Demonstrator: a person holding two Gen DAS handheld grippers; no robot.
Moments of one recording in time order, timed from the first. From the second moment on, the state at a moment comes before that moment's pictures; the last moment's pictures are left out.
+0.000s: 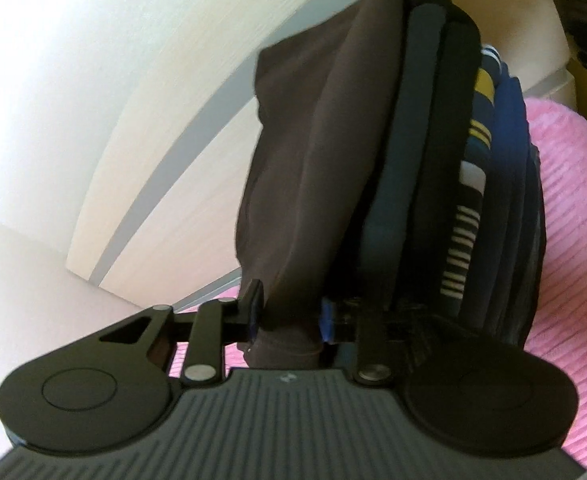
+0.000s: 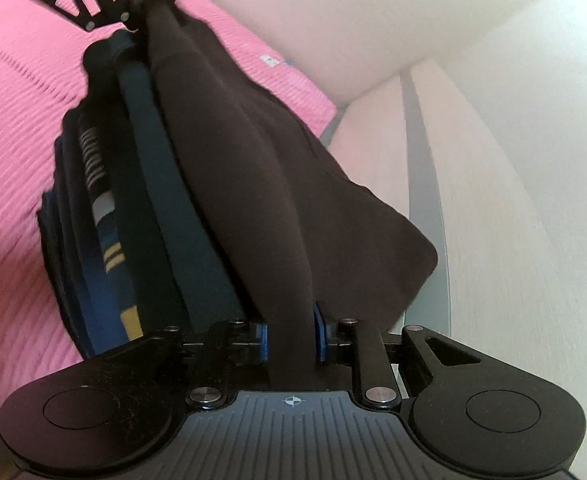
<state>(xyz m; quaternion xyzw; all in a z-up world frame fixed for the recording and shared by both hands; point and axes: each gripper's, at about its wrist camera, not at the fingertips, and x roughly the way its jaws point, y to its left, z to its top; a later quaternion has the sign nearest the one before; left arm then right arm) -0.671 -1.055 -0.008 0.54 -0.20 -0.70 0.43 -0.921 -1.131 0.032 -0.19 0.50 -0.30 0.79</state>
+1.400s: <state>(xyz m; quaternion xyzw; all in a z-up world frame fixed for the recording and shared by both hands) -0.687 -1.027 -0.043 0.51 -0.16 -0.68 0.50 -0.892 -1.106 -0.025 -0.14 0.48 -0.37 0.78</state>
